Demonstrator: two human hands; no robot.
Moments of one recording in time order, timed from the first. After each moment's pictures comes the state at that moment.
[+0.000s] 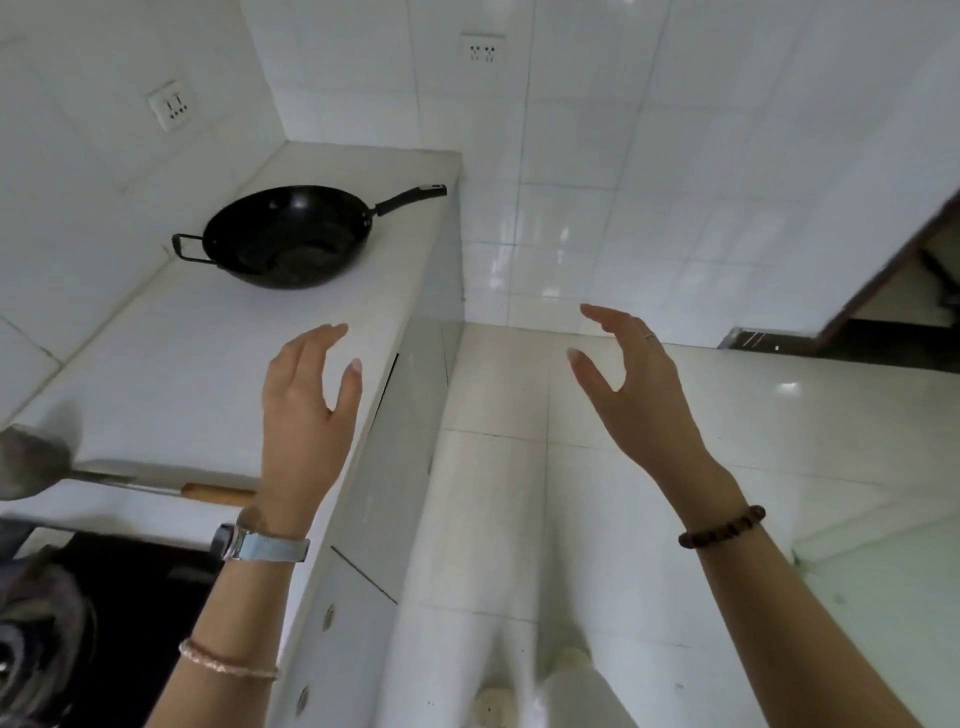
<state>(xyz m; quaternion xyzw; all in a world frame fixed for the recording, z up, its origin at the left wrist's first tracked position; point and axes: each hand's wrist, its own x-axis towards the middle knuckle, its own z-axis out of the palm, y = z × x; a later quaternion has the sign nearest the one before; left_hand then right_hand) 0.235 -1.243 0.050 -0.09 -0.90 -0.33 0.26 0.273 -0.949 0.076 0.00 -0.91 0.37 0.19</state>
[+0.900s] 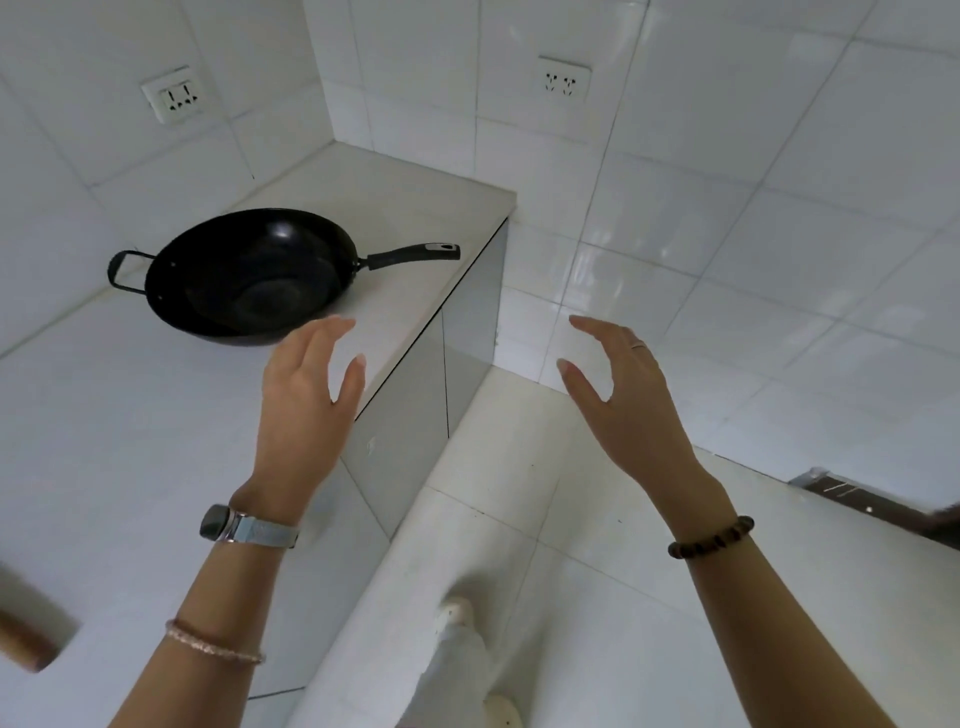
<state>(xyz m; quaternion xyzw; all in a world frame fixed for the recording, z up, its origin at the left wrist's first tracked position) -0.039 -1.093 0.034 0.02 -0.93 -0.25 0.27 -0.076 -0.800 0.059 0.13 -0.92 0.36 0.10</state>
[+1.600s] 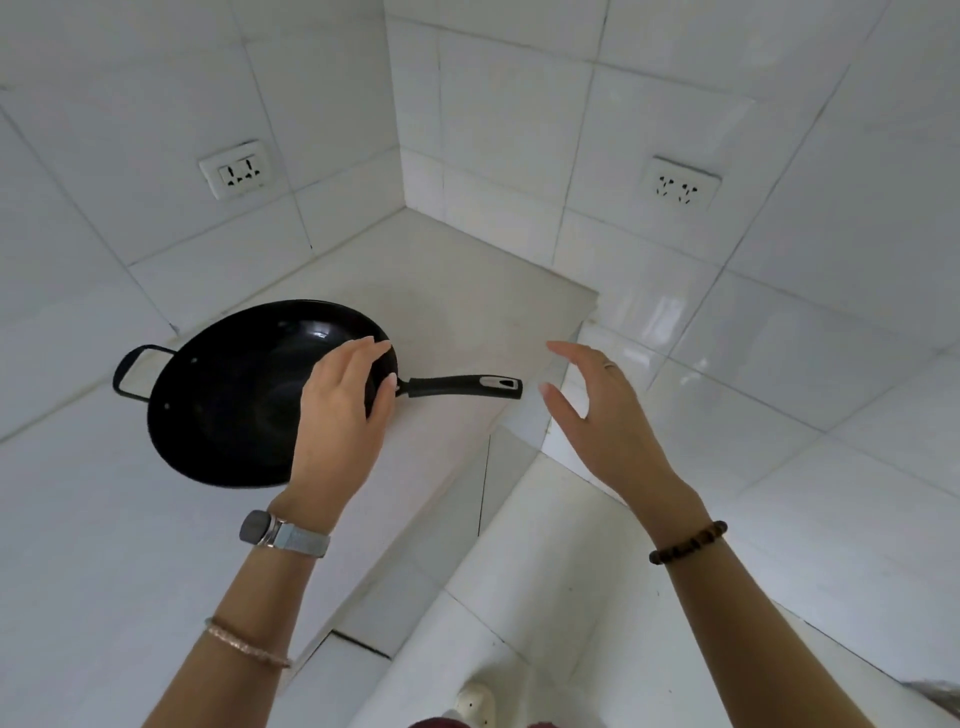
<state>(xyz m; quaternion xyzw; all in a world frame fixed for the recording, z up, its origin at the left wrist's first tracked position) -0.282 -1.154 0.037 0.11 -0.93 -0.25 0.27 -0.366 -0.908 0.059 0.24 -0.89 0.38 0.03</state>
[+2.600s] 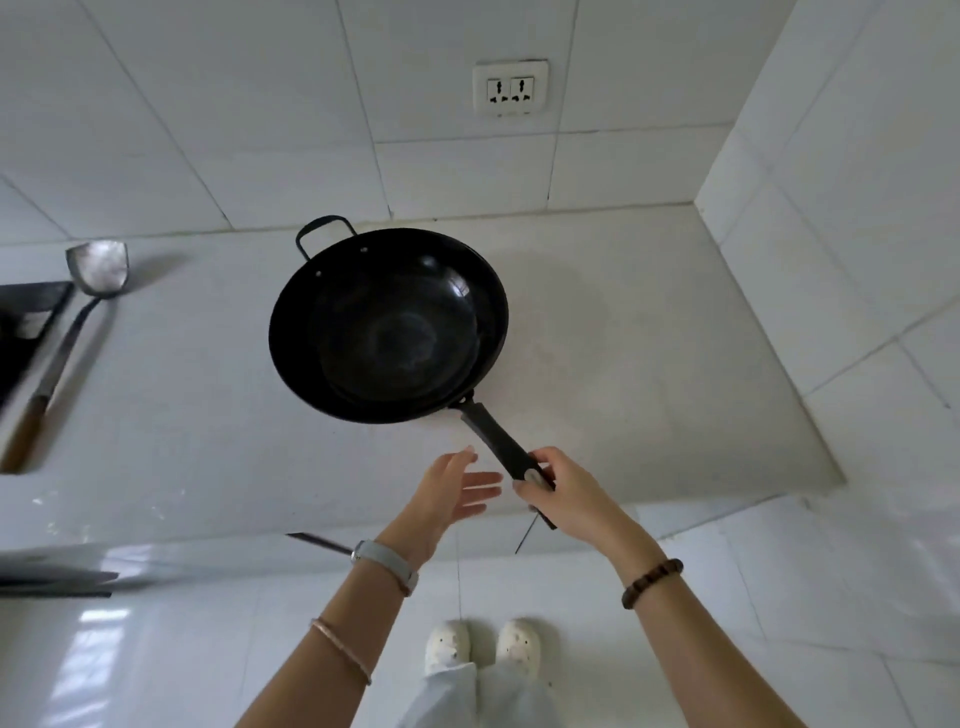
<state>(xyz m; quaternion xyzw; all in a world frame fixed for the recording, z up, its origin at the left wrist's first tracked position) -0.421 -1.069 -0.088 0.56 -0.36 -0.73 0.16 -0.578 -1.001 -0.061 0.42 -0.74 0.21 -0.49</state>
